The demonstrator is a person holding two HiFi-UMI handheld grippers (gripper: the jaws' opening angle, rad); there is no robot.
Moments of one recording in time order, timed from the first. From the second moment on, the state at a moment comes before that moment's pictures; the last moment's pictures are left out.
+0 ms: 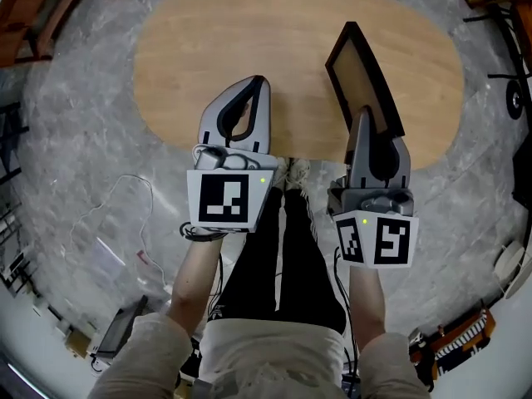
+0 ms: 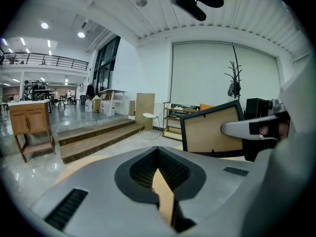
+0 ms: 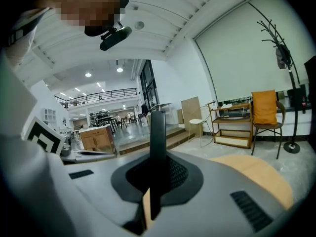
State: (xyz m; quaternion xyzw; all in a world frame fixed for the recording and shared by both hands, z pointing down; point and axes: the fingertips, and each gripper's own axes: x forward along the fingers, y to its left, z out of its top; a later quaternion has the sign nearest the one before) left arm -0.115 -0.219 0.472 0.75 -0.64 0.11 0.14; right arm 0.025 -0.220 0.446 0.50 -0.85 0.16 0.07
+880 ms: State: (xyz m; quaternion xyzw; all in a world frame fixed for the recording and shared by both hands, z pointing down) left arm -0.110 -0.202 0.523 0.73 -0.65 0.12 0.18; right arm 0.031 -0.210 0.502 0.50 -0.84 0.17 0.11
